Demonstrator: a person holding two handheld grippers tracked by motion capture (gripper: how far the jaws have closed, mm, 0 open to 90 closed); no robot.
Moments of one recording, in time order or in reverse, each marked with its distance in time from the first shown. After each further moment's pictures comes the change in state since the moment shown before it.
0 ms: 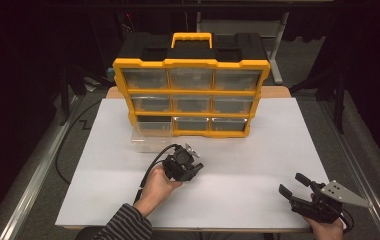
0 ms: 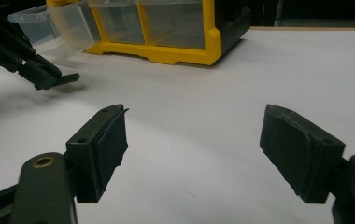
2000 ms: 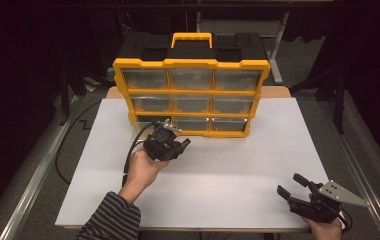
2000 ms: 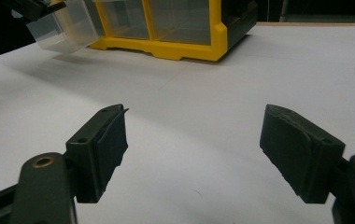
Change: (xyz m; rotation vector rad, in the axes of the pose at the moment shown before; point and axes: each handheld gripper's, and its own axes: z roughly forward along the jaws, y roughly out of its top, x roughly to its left) left arm 0.035 0.010 -0.069 -0.141 0.066 -0.097; right arm 0.002 0.000 0.003 0.016 0.016 -0.005
